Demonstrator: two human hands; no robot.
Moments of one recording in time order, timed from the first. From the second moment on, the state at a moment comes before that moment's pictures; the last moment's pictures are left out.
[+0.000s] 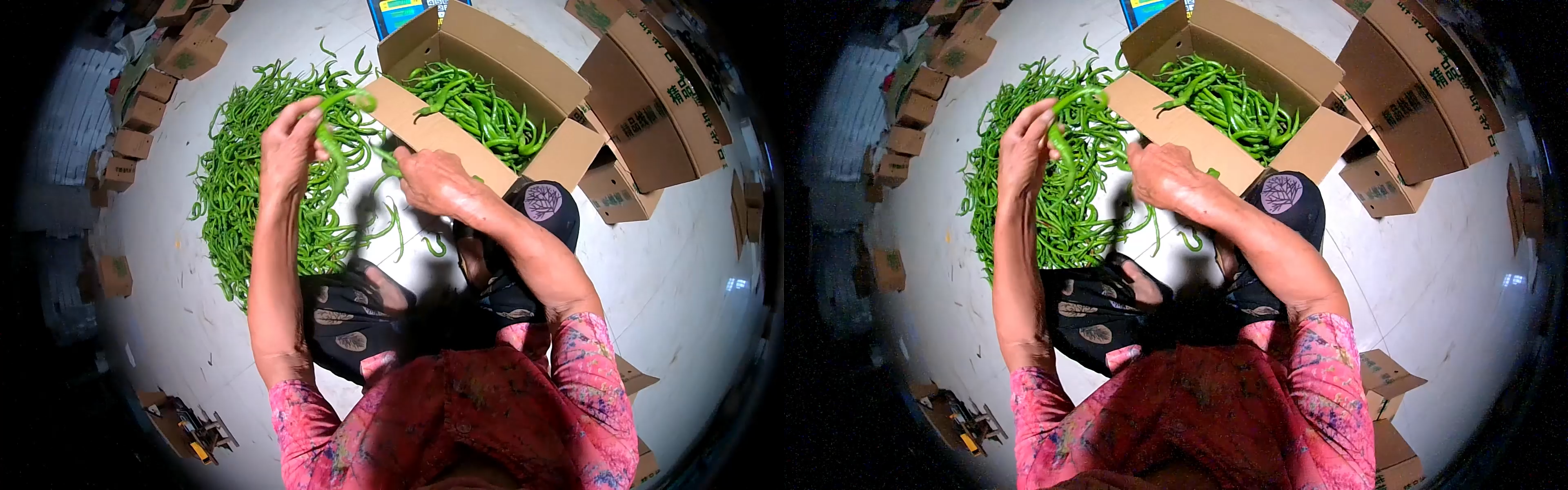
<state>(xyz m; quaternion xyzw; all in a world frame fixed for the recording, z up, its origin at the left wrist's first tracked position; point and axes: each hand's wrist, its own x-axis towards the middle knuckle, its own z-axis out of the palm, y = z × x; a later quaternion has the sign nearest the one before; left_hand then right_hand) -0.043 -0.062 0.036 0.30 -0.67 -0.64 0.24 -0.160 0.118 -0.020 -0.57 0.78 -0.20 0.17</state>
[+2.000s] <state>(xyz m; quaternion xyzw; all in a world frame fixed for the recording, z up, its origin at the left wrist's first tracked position) -0.114 -0.041 0.048 0.07 -0.84 -0.23 0.48 -0.163 0.118 0.002 -0.24 0.45 -0.57 0.64</state>
